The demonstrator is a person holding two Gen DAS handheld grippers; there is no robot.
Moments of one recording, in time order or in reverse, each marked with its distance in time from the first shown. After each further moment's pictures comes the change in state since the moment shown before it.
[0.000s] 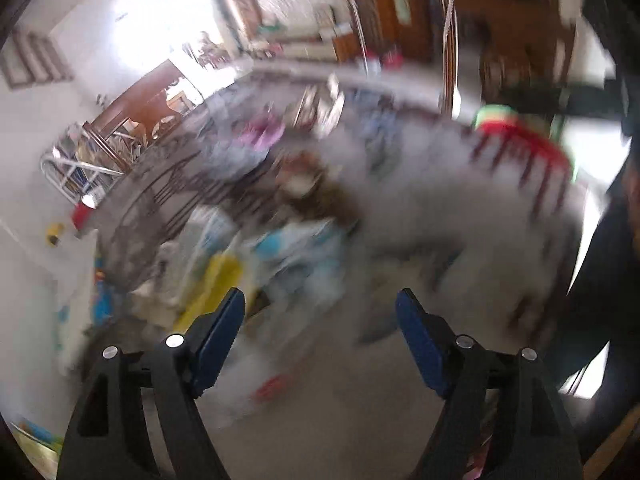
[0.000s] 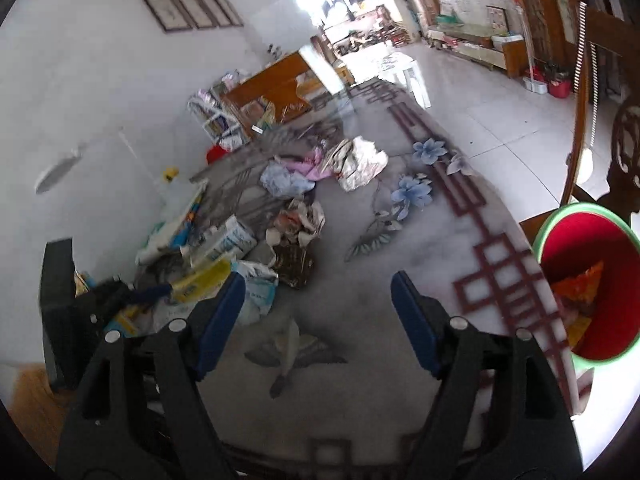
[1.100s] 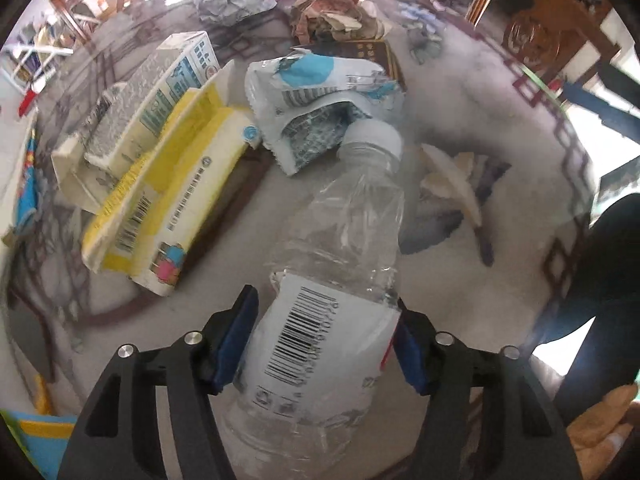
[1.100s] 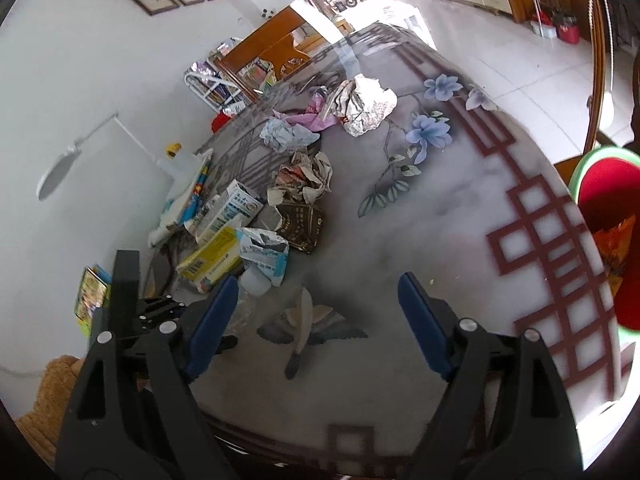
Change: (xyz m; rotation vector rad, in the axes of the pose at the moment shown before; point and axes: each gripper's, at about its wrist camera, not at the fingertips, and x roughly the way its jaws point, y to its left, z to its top) left arm 0.061 0.030 -0.044 -0.227 0.302 -0.278; right arm 0.026 -0.009 -0.008 0.093 0.139 0.066
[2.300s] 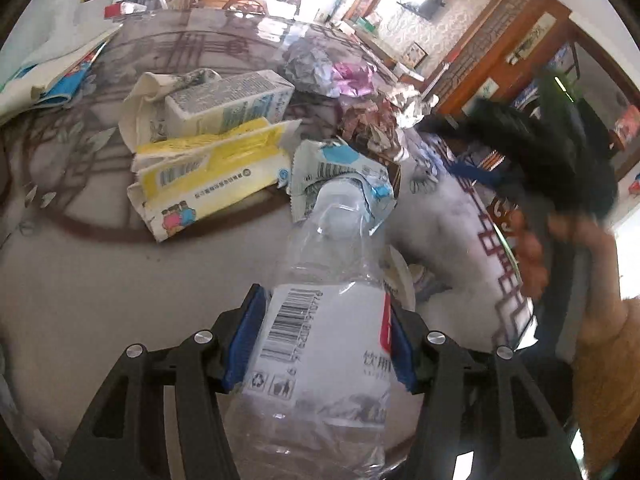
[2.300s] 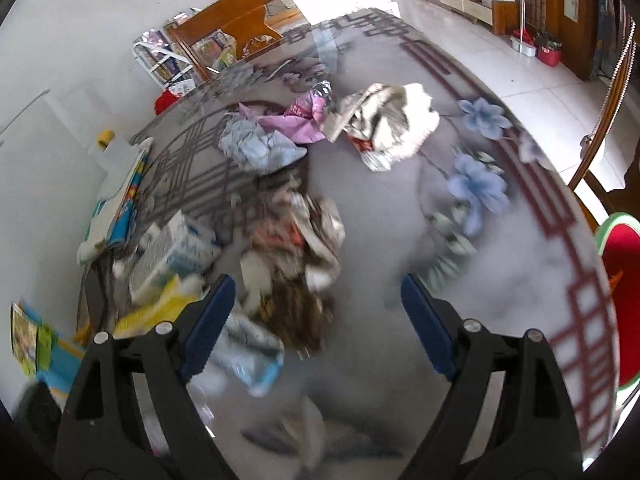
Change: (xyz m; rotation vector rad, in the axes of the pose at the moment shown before) left arm -0.024 0.011 -0.047 -0.429 -0.379 -0.192; right arm 0.127 0.045 0.083 -0.010 0.082 -0.255
